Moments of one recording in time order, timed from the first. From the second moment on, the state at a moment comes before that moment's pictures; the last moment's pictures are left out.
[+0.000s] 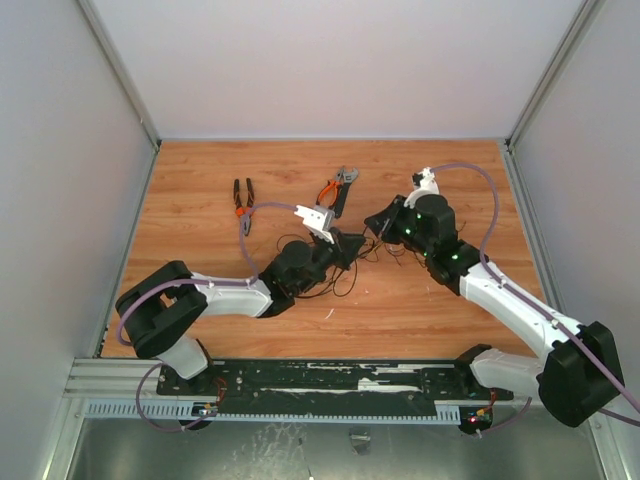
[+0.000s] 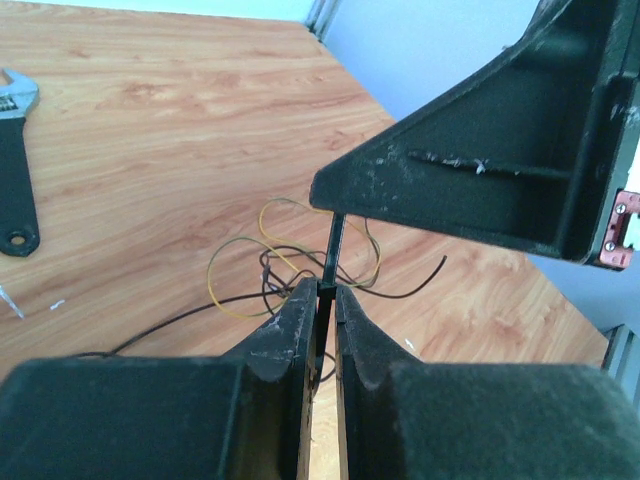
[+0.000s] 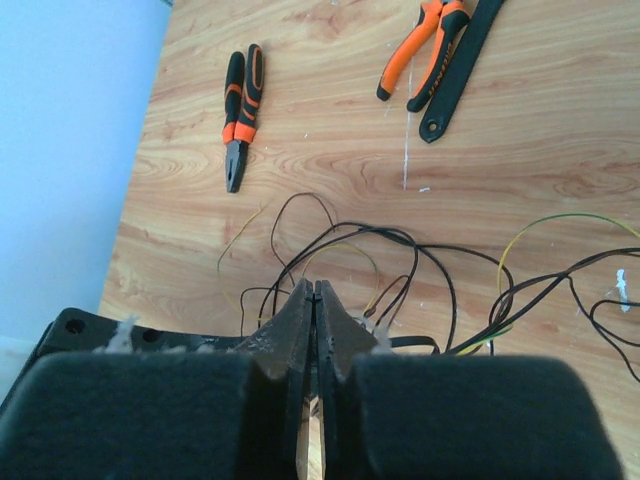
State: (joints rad) left arm -0.95 1.57 0.64 0.95 -0.21 -0.42; right arm 0.53 1.15 0.78 0.04 -0.04 0.71
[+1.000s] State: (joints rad) left arm -0.95 1.56 0.56 1.00 -0.24 -0.44; right arm 0.48 1.20 1.00 -0.05 -0.03 0.61
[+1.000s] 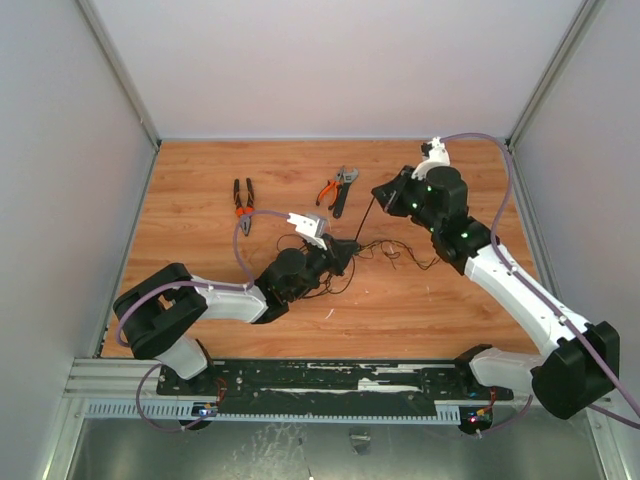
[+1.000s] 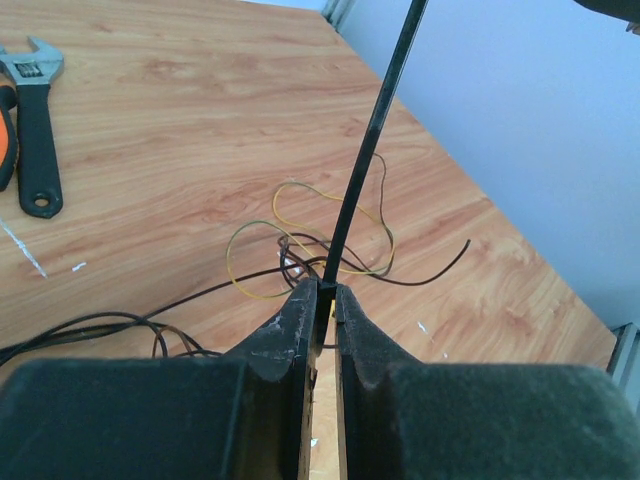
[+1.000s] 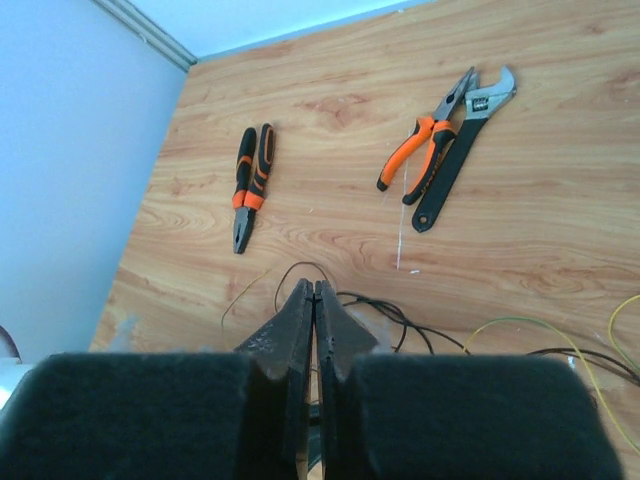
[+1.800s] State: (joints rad) left arm -0.95 1.56 0.56 0.96 -0.25 -0.46; right arm 0.42 1.20 1.01 -0.04 -0.13 0.54
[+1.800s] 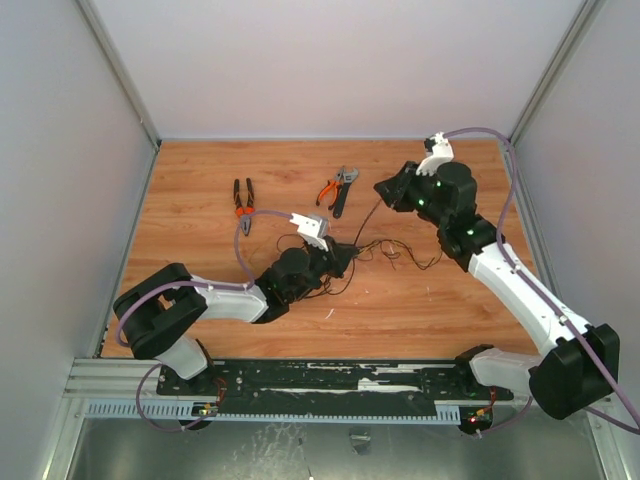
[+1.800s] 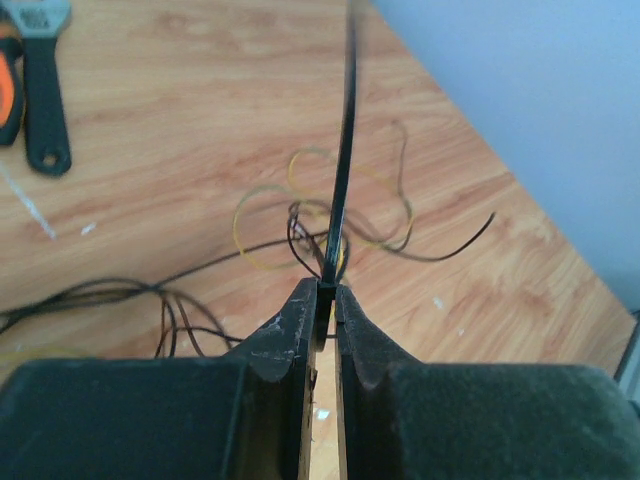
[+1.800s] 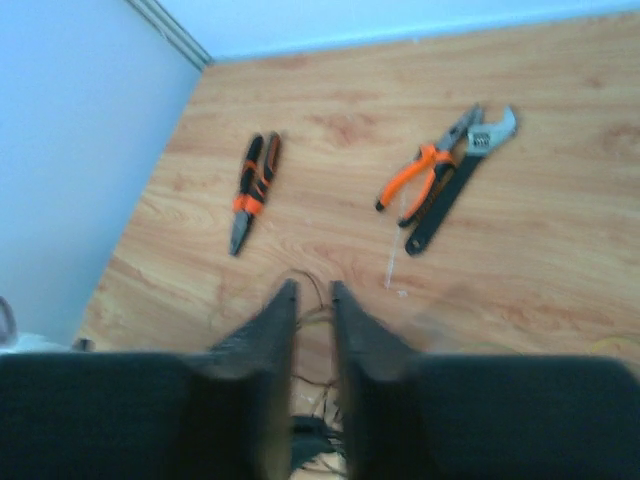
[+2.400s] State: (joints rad) left arm -0.85 1.41 0.59 0.61 -0.25 -0.50; right arm 0.39 0.90 0.67 0.22 -0.42 -0.03
